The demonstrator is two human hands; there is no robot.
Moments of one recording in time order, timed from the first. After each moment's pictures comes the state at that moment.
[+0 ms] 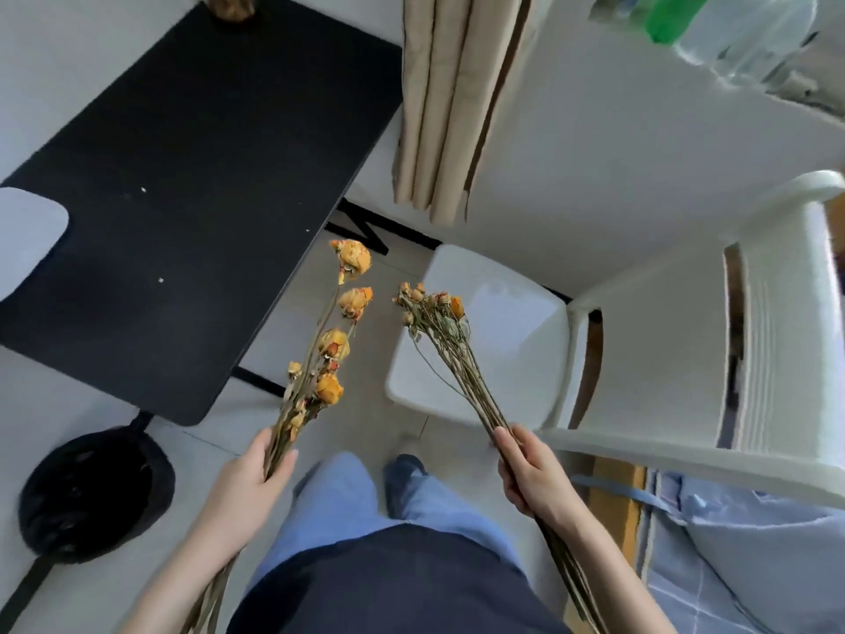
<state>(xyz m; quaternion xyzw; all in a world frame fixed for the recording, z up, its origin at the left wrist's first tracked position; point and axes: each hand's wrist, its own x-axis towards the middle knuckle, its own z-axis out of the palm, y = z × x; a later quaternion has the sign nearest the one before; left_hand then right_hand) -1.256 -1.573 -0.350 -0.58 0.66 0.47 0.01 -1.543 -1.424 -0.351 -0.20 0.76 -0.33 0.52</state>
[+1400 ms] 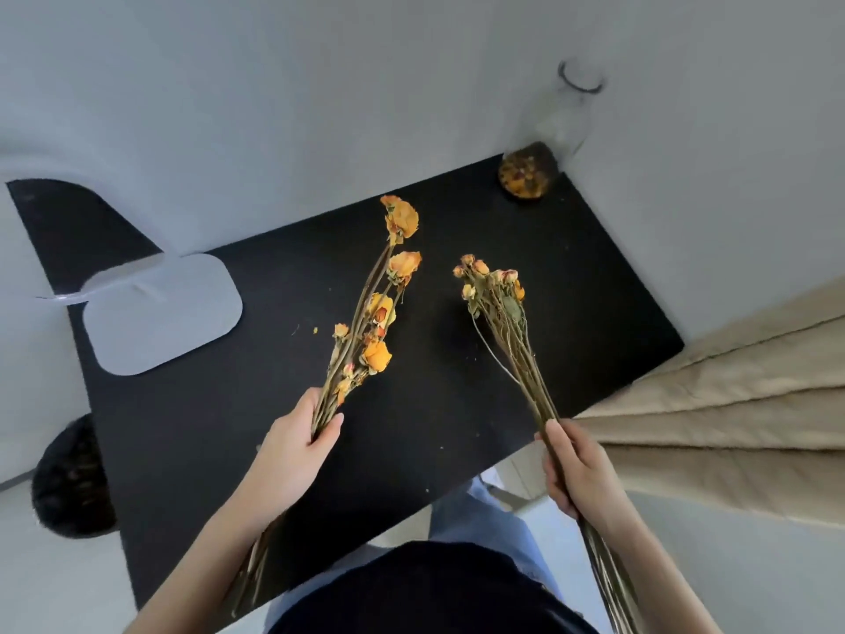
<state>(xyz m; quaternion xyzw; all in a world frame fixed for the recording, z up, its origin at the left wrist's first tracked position) -1.307 -1.896 -0.354 -0.72 0.51 0.43 -0.18 -1.624 -1.921 -0.341 -0.47 0.66 -0.21 0.54</state>
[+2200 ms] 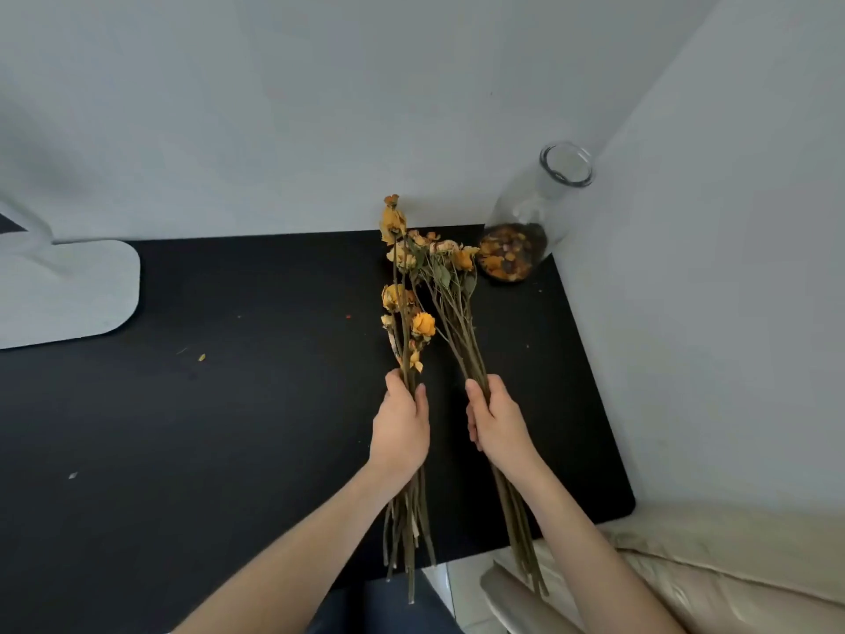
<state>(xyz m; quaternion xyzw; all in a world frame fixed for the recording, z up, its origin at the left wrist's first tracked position) -1.541 -2.082 -0.403 -0.78 0.29 0.41 -0.37 -1.660 -2.143 -0.400 -0.62 0.57 -0.10 0.53</state>
